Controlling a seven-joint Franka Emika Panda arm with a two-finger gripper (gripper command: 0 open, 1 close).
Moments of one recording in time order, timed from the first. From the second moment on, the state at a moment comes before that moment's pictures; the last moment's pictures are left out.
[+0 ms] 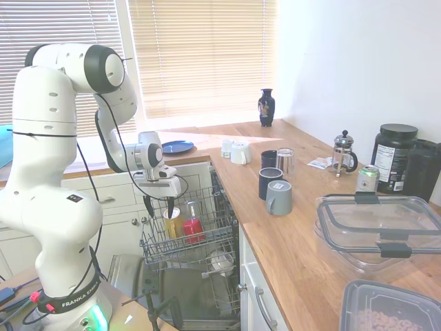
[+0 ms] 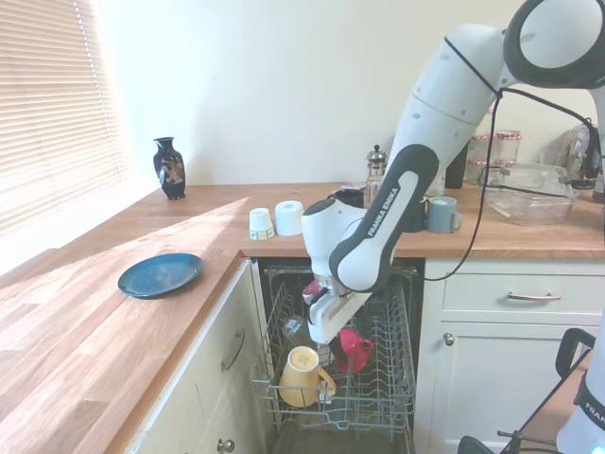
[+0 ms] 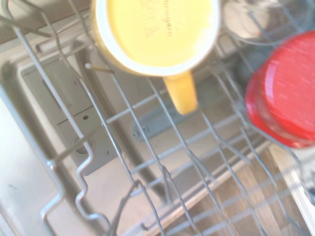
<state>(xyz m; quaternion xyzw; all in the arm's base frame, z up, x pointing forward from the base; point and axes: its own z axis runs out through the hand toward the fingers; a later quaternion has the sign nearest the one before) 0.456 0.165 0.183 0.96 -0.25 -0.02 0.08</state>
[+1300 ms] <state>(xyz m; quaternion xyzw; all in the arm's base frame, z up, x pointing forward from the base) 0.510 0.193 0.084 0.98 -0.20 -0.02 0.06</state>
